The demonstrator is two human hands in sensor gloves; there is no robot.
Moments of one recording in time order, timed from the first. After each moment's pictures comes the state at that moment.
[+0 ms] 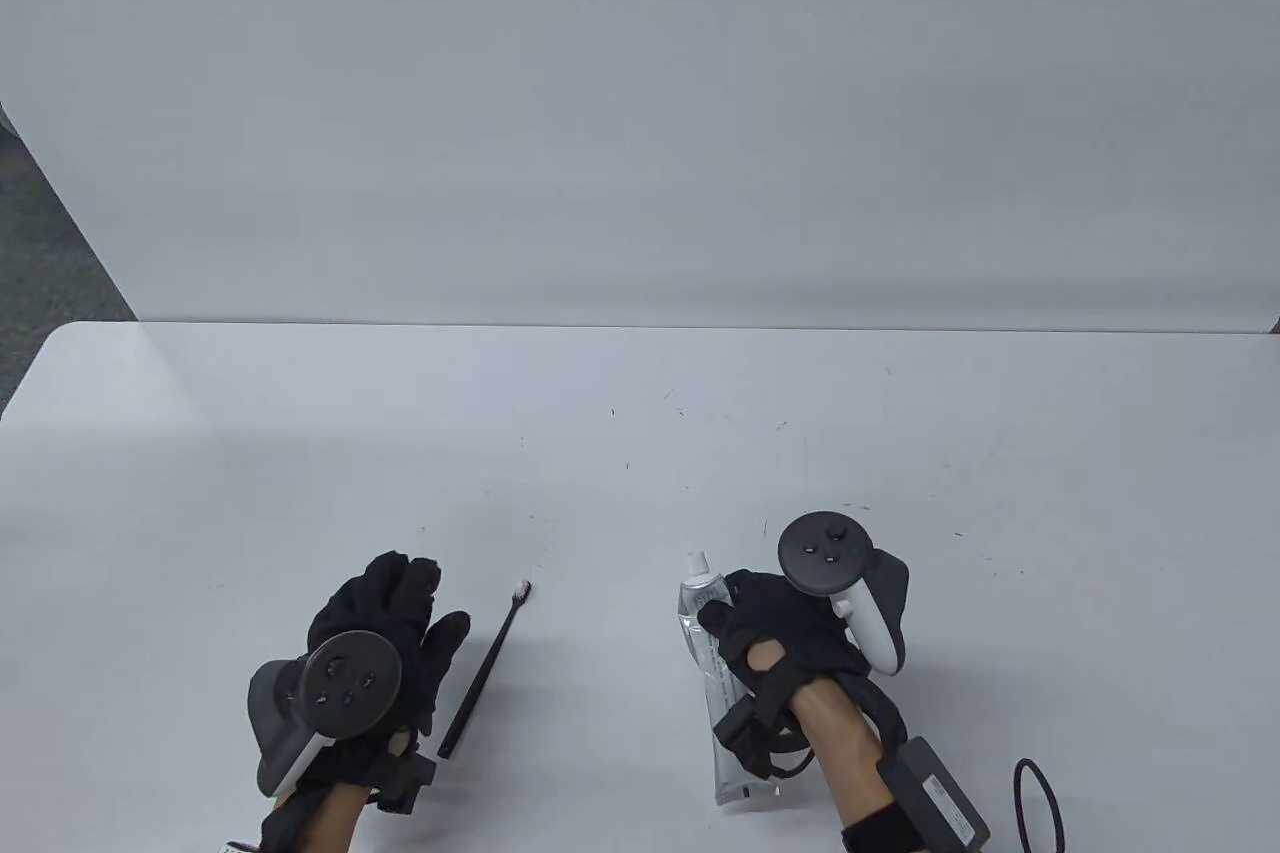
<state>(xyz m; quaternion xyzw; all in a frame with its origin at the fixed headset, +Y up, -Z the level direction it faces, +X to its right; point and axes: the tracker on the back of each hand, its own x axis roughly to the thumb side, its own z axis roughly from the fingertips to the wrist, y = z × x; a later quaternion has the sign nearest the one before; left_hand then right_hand) -0.259 -0.675 -0.278 0.13 -0.04 0.17 0.98 0.108 -0.703 -0.353 -0.06 0.16 0.89 0.43</state>
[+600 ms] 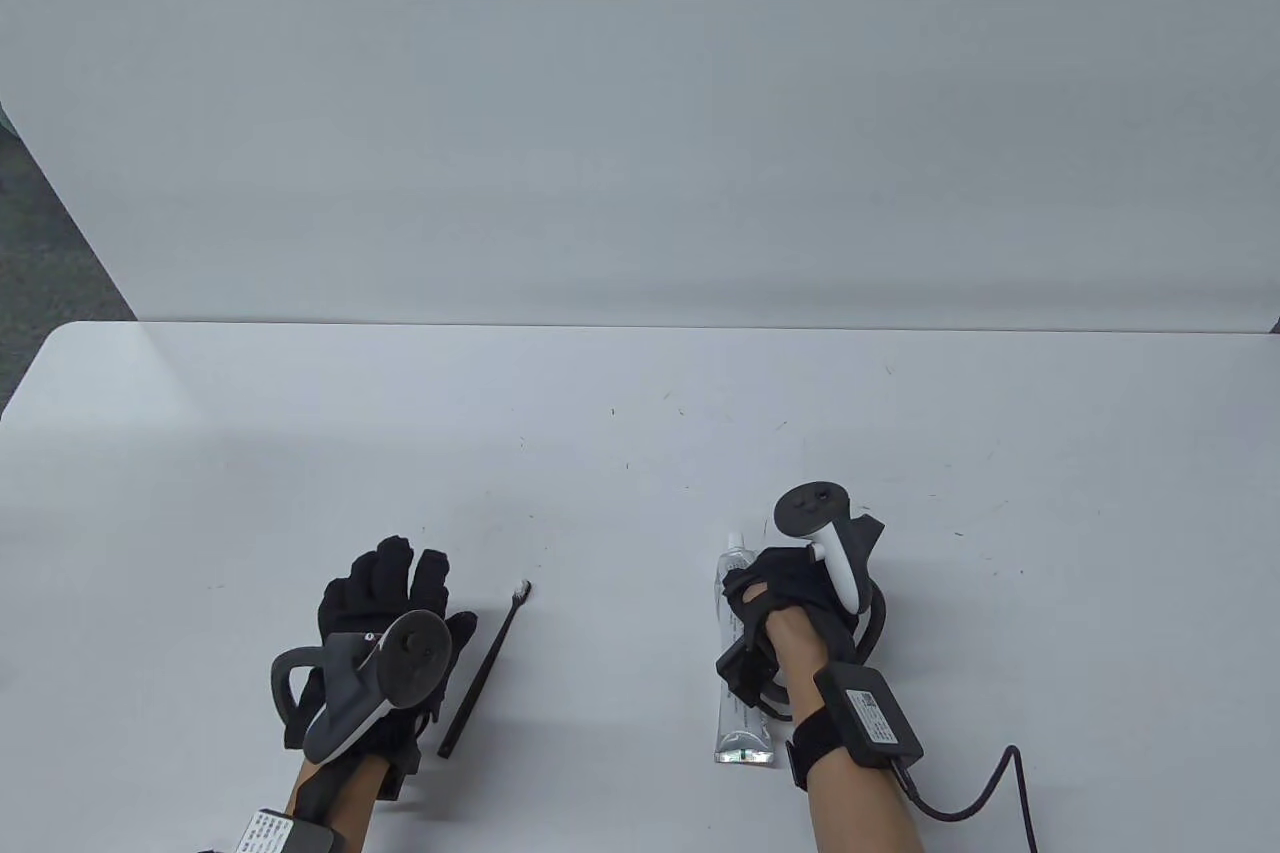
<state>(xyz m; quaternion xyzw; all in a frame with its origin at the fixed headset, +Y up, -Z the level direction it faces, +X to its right) -0.246 -0.703 -0.302 0.09 -0.02 0.03 1.00 0.121 -0.756 -0.405 -0.22 0.20 0.92 0.27</state>
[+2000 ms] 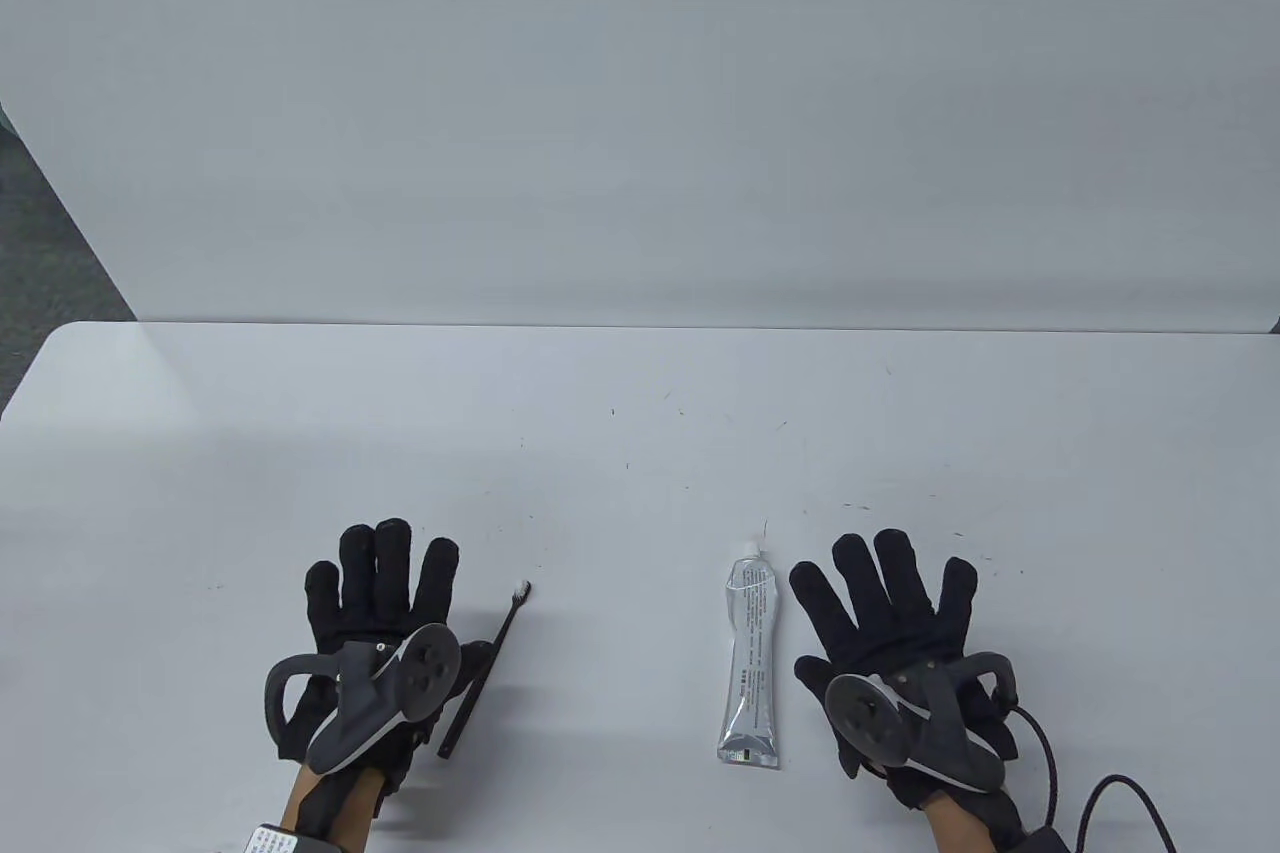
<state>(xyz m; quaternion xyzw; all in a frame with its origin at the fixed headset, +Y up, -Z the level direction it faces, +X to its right) -0.241 -0.700 -0.292 0.07 -0.03 -0.05 1.00 0.166 -0.697 -0.272 0.15 -0.14 0.98 -0.02</state>
